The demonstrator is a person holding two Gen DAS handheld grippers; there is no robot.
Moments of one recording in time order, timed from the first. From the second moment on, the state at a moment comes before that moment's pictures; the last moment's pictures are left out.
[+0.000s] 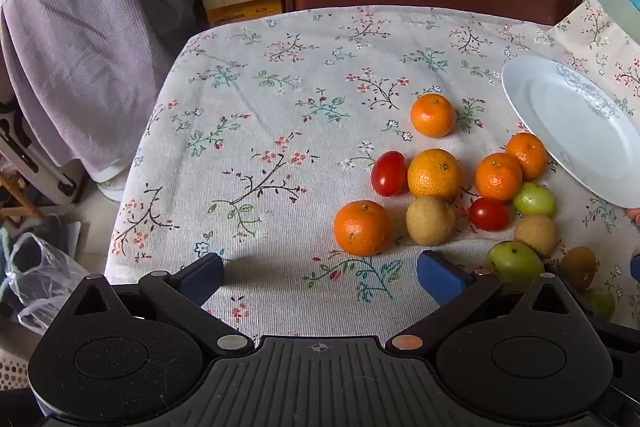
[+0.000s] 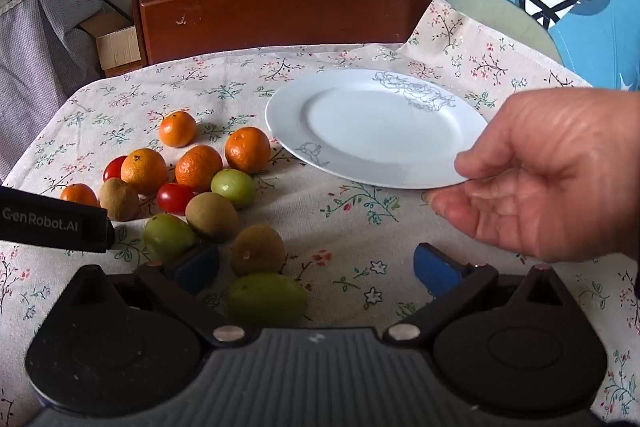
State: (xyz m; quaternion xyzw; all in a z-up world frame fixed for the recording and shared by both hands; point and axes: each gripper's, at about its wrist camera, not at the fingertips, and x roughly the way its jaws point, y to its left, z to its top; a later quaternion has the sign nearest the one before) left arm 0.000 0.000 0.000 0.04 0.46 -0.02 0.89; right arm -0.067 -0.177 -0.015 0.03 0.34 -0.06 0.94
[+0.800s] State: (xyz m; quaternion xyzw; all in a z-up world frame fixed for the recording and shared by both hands) left arm -0.010 0.012 0.013 0.02 0.47 0.02 0.88; right arm -0.066 -0.177 -0.015 0.03 0.34 -0.06 0.94
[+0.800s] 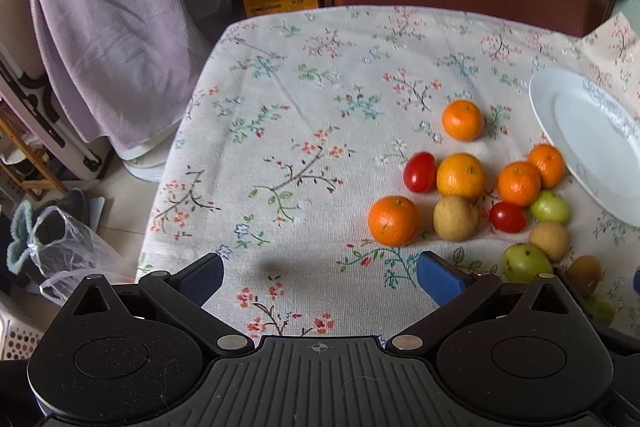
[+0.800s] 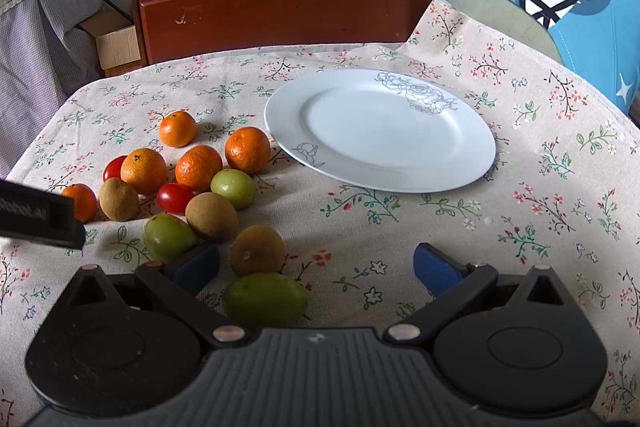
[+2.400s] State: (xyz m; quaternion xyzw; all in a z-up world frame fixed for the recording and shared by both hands) left arm -0.078 0.007 0.079 0.05 0.44 0.00 0.90; right arm -0.035 -0.180 0.003 0.04 0.48 -0.06 0.87
